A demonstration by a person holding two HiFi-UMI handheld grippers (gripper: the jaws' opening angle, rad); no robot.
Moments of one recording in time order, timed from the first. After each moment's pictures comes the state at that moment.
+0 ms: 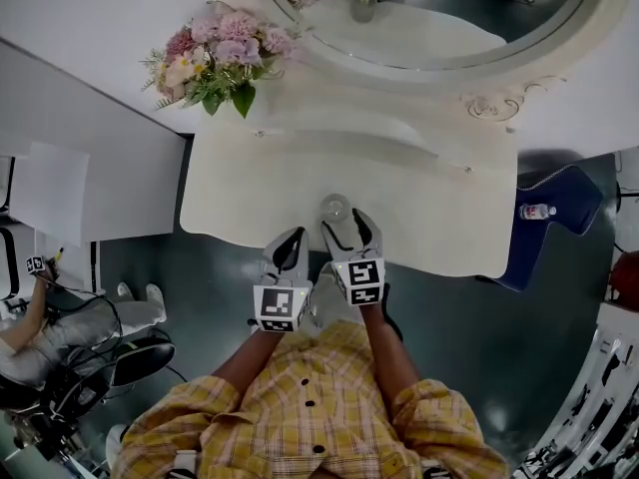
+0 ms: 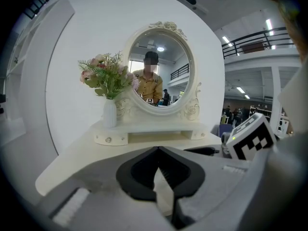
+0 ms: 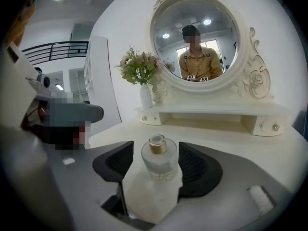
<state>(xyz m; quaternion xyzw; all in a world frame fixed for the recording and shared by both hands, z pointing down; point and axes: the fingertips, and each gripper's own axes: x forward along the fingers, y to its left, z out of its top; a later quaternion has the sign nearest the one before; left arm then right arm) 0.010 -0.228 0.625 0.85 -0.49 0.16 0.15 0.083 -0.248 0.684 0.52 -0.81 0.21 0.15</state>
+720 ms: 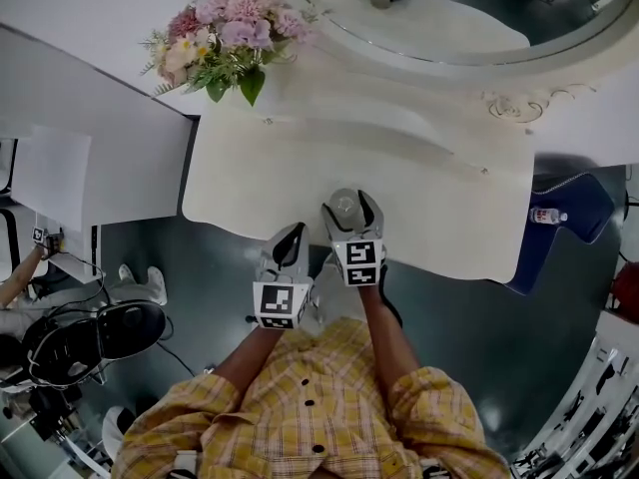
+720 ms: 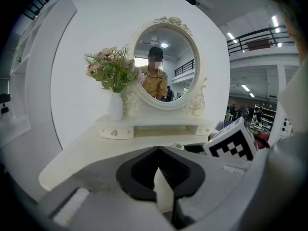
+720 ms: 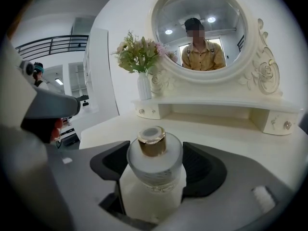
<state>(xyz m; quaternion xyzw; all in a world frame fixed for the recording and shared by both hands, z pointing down) -0.006 -0.228 0.645 0.83 -0.50 0.17 0.16 0.069 -0.279 0.722 0.52 -0.81 0.20 0.17</state>
